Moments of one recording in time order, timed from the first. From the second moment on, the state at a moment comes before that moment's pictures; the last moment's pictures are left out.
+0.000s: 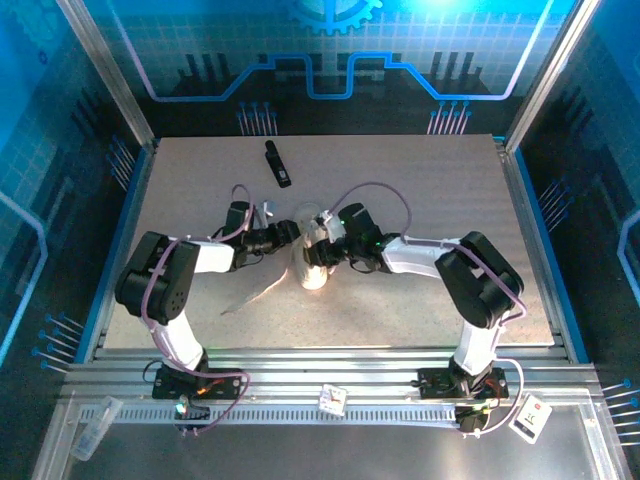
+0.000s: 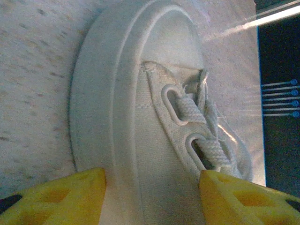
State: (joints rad) left arm -0.24 1.77 0.73 0.38 0.56 -0.77; right arm 0.67 1.80 0.96 0.12 -0.43 0.31
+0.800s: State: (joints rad) left arm -0.27 1.38 0.81 -0.57 0.16 -0.26; right arm 0.47 1.71 0.98 -0.31 -0.17 0.35
